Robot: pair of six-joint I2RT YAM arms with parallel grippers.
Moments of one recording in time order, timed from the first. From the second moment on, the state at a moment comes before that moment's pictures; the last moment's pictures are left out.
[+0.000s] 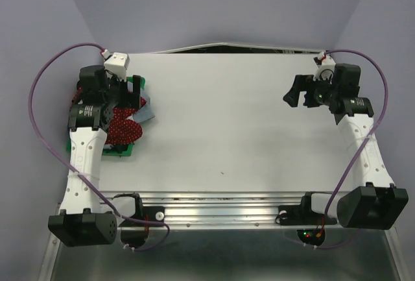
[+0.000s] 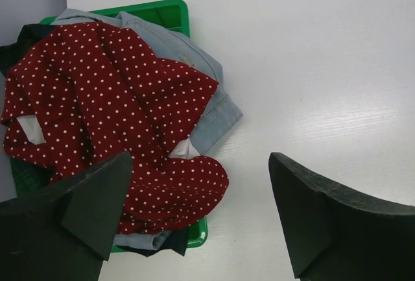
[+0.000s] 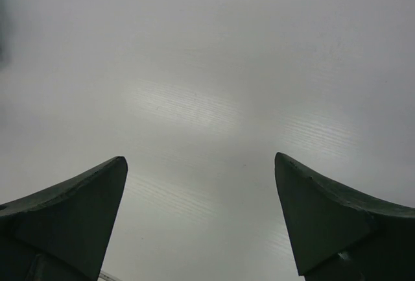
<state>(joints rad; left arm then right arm) 0.03 1.11 1.30 -0.73 0.12 0.16 -0.08 1.22 1.23 -0.62 -0.46 0.02</state>
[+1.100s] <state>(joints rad) 0.30 1.98 1.93 -0.92 0.09 0.26 -0.08 1.27 1.23 -0.64 -0.47 -0.03</state>
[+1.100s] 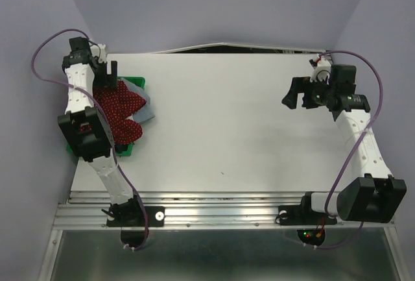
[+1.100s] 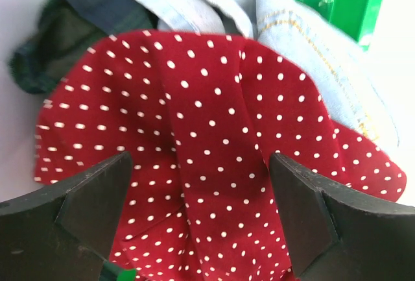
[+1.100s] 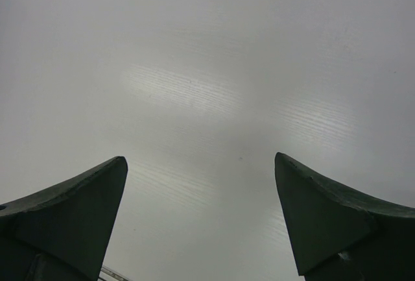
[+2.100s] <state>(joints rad) -0.31 1.68 1.96 -0.82 0.11 0.33 -0.11 1.36 1.30 -0.65 -0.44 -0.01</state>
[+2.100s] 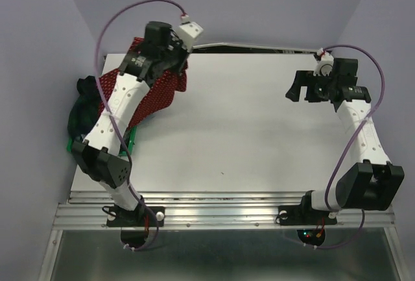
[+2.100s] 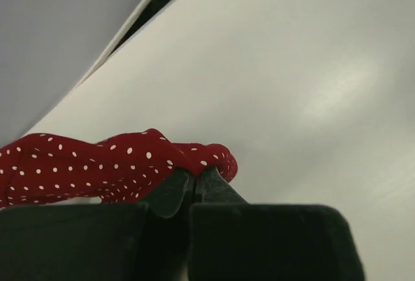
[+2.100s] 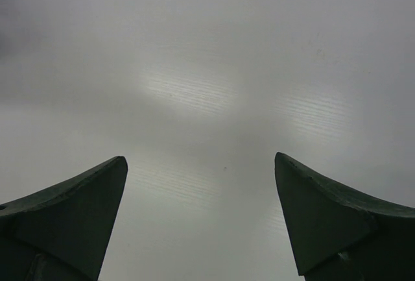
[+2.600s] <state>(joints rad) -0.90 1.83 1.23 -0.49 0.01 0.37 -0.21 1.52 1.30 -0.69 -0.49 0.00</state>
